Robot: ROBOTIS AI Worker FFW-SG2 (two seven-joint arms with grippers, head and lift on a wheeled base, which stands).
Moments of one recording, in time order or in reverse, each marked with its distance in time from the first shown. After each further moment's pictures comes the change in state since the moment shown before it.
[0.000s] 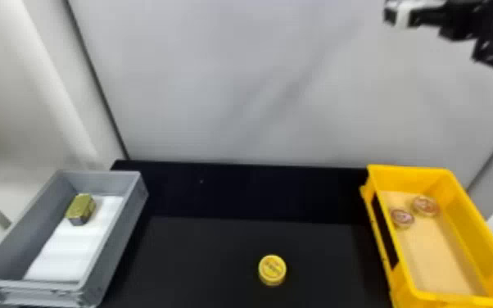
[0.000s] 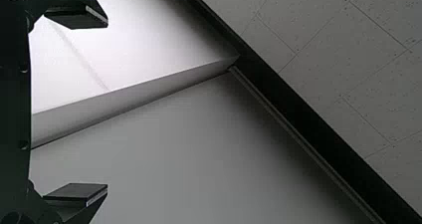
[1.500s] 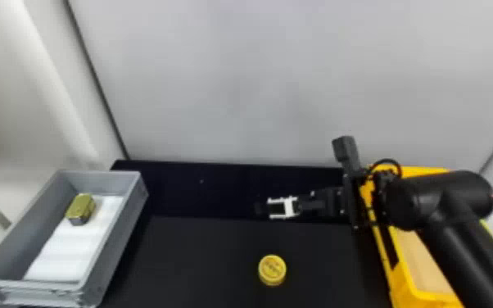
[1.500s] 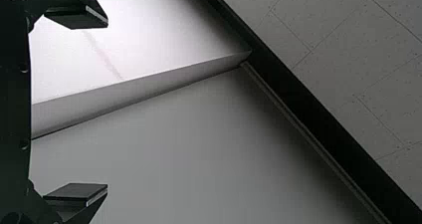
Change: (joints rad) left arm 0.022 -0.046 -0.003 0.033 0.009 -0.029 -0.001; right arm 0.205 0.075 0.272 0.463 -0.237 0.060 0.410
